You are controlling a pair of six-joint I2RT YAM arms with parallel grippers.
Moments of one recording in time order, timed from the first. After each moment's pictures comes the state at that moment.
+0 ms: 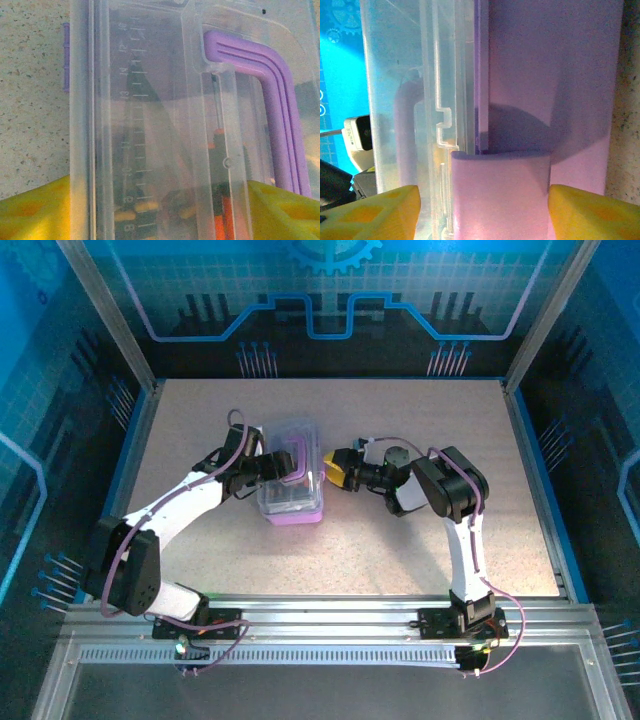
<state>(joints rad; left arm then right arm) -0.33 1.45 0.93 -0.32 0.10 -0.56 0.38 2.23 0.89 1.30 -0.89 1.50</state>
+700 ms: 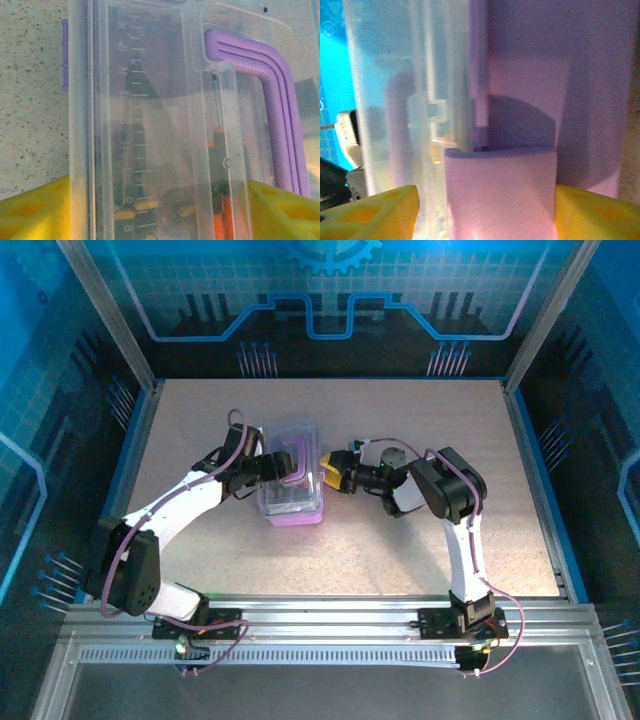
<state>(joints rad) -0.33 1.45 0.93 -0.34 0.10 -0.56 0.40 2.22 0.89 1.30 -0.89 1.52</state>
